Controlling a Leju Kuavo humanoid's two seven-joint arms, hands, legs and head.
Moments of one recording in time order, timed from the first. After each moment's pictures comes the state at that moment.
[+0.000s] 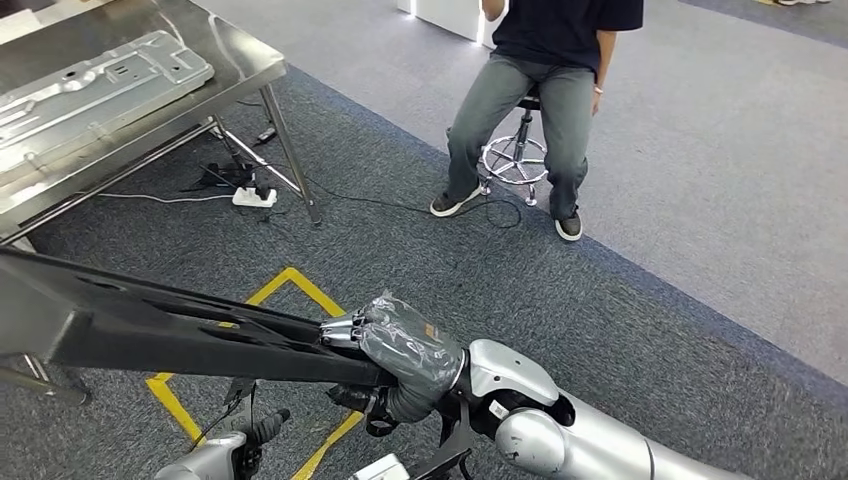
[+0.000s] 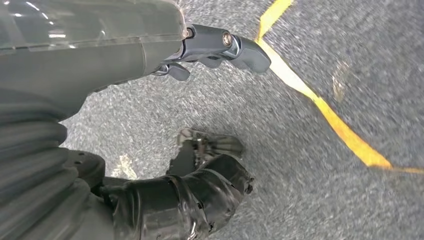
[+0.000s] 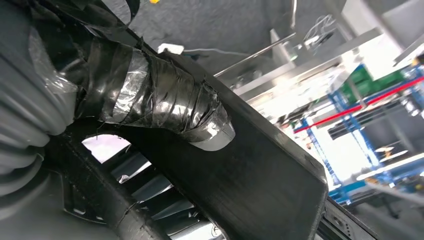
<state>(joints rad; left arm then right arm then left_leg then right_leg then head) -0.45 0.03 -1.10 -0.22 1.19 0.47 0.13 -0.59 -0.09 1.08 -1.68 0.24 -0.17 -0.15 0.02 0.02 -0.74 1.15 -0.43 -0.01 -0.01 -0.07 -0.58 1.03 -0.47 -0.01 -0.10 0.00</state>
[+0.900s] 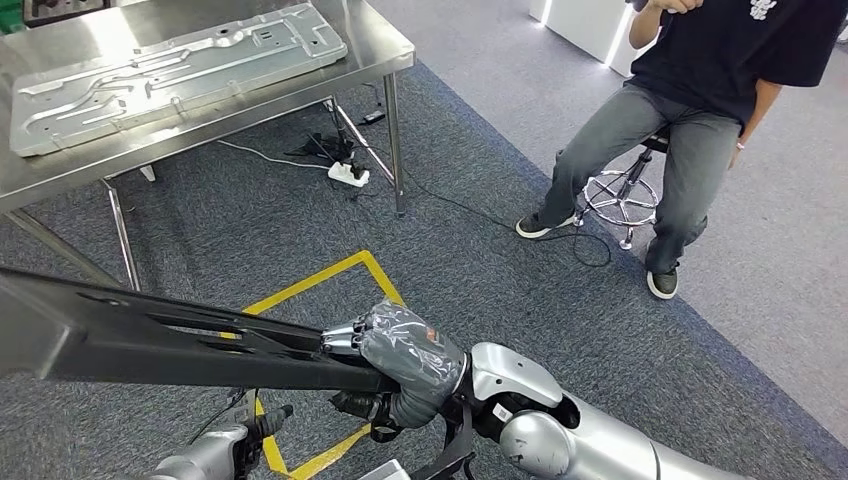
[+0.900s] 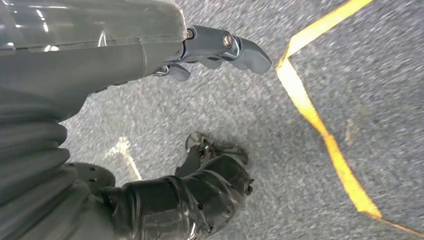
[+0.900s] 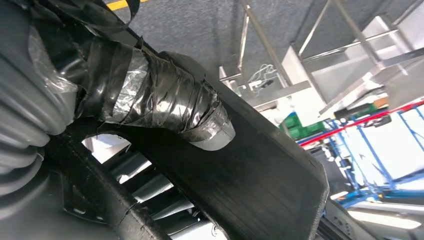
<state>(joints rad) -0.46 0.04 -1.10 -0.21 1.15 0.44 0.17 -0.61 -0.10 1.10 -1.68 0.23 -0.14 -0.14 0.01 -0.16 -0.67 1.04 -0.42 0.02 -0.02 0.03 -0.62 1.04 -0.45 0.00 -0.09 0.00</state>
